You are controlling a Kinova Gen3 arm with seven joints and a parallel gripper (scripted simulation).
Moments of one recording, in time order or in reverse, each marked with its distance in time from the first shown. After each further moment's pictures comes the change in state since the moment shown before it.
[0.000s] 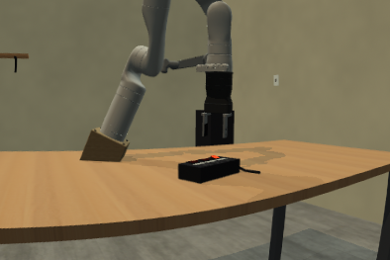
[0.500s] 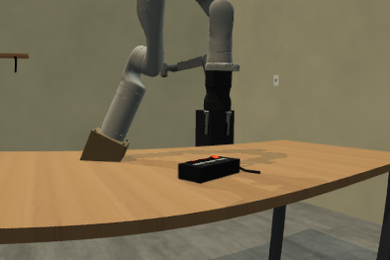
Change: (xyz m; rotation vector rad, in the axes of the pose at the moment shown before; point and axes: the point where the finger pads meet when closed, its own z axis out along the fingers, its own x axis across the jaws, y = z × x) arm -0.005 0.007 -0.006 -0.054 0.032 -0.462
